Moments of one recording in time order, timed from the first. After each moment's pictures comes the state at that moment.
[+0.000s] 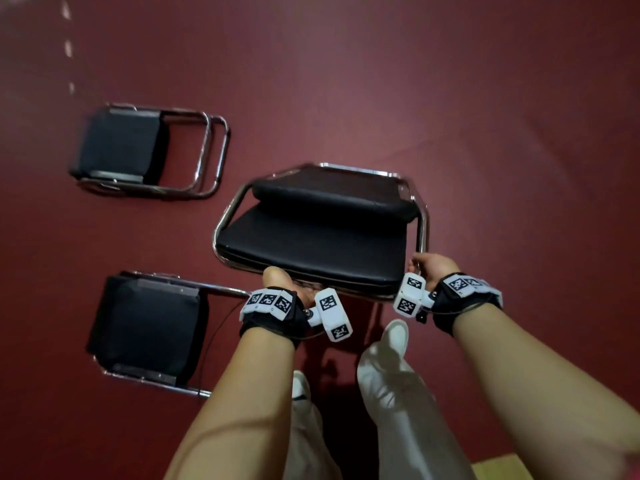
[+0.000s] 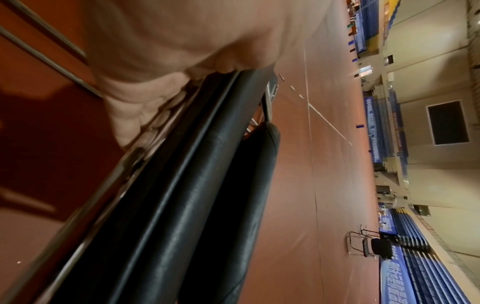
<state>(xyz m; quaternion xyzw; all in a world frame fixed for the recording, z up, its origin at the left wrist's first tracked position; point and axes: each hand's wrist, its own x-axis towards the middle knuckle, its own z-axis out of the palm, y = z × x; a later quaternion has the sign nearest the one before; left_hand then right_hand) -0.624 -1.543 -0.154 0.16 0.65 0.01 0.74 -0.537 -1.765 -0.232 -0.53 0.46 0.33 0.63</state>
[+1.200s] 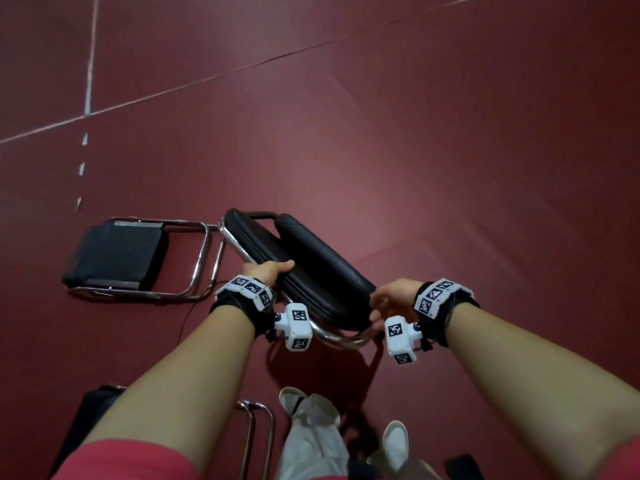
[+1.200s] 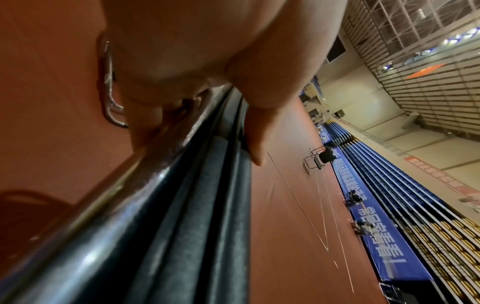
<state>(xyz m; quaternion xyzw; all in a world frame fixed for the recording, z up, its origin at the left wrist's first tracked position) -0.443 -1.428 -0.026 0.58 0.51 -0.06 0.63 -0.399 -1.696 -0.052 -0.68 0.19 0.55 0.45</state>
